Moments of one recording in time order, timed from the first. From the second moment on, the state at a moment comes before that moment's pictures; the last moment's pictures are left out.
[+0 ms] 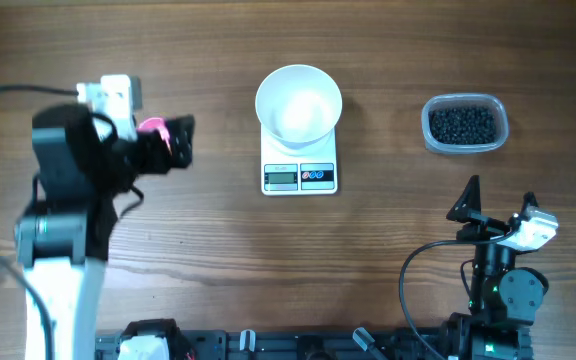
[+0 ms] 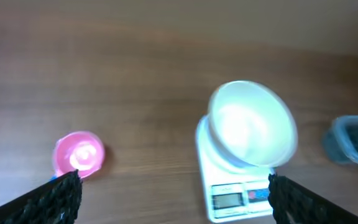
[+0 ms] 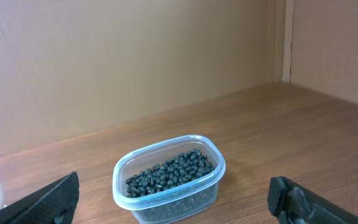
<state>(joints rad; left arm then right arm) 0.06 1.07 1.11 -0.69 0.29 -0.10 -0.17 0.02 0.01 0.02 0.08 0.18</state>
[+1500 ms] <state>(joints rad) 0.28 1.97 1.13 -0.20 0.29 0.17 -0.17 0.02 0.01 0.02 0.08 0.18</state>
